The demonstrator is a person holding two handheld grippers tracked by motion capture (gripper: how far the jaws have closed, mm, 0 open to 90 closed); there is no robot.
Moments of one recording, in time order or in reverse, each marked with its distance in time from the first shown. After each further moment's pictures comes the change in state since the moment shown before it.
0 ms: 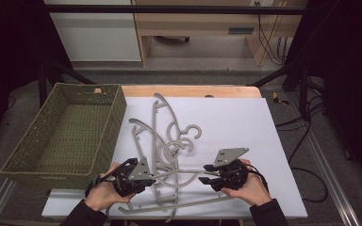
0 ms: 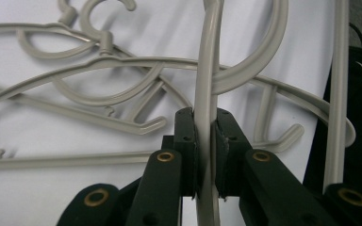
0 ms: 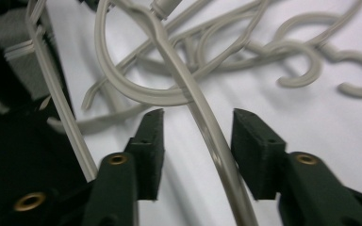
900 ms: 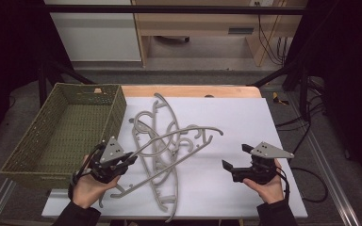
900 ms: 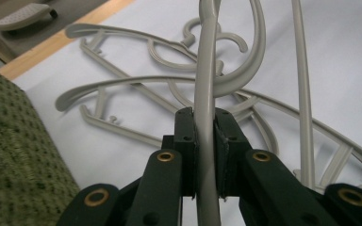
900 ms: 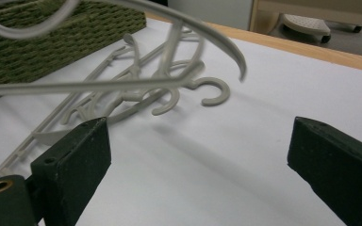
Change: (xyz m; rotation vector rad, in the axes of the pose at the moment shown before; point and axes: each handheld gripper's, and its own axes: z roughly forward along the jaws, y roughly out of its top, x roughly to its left) left arm 0.030 -0.015 -0.050 -0.154 0.264 -0.282; right arm -0.034 -0.045 -0.041 -0.298 -0.331 0.270
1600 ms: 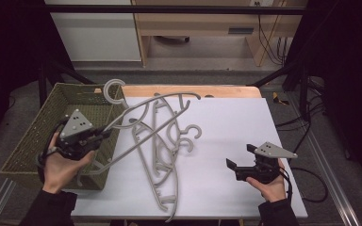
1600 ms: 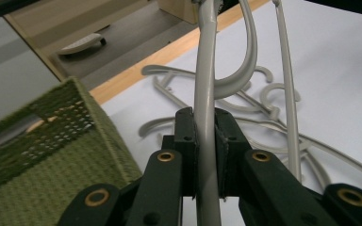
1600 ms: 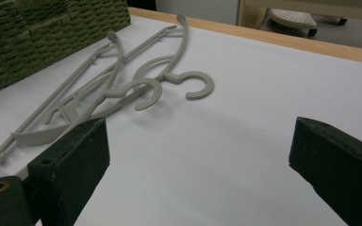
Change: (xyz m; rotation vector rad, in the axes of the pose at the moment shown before) left arm 0.062 0.029 -0.055 -0.104 0.131 -0.041; right arm -0.010 -0.006 -0.001 0.011 -0.036 0.029
